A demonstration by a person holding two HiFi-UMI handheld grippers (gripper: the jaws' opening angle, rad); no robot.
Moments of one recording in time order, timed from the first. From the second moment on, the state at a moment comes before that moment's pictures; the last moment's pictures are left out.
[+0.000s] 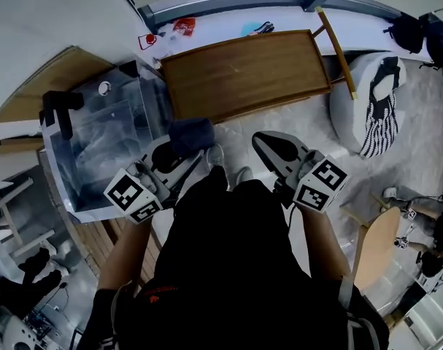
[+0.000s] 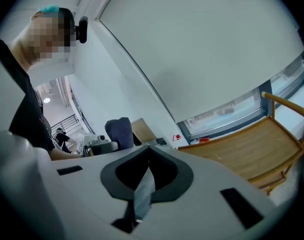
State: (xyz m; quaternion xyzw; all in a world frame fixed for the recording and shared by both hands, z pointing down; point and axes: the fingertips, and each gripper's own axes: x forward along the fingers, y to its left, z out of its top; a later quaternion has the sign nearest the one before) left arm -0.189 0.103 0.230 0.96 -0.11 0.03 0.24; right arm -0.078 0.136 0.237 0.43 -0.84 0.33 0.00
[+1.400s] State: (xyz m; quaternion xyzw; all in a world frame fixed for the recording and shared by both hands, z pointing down) left arm -0.138 -0.028 0.326 0.87 -0.39 0.03 0.30; right arm 0.003 -0.003 0.315 0.21 -0.89 0.38 0.08
